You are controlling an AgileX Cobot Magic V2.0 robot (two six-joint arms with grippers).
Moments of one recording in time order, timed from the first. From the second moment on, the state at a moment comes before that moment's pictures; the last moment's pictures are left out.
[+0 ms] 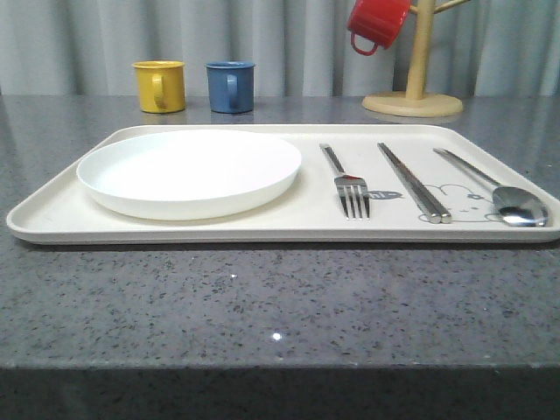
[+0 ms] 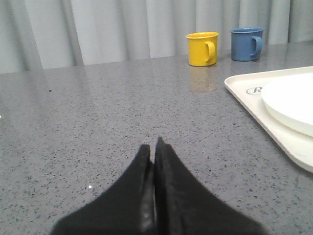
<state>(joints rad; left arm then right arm) -0.05 -0.01 0.01 -0.02 0.12 0.15 0.10 0.04 -0.16 0.09 0.26 0.03</state>
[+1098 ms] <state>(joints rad) -0.05 -0.01 0.01 -0.02 0.12 0.15 -0.02 -0.01 0.03 0.09 0.26 0.03</state>
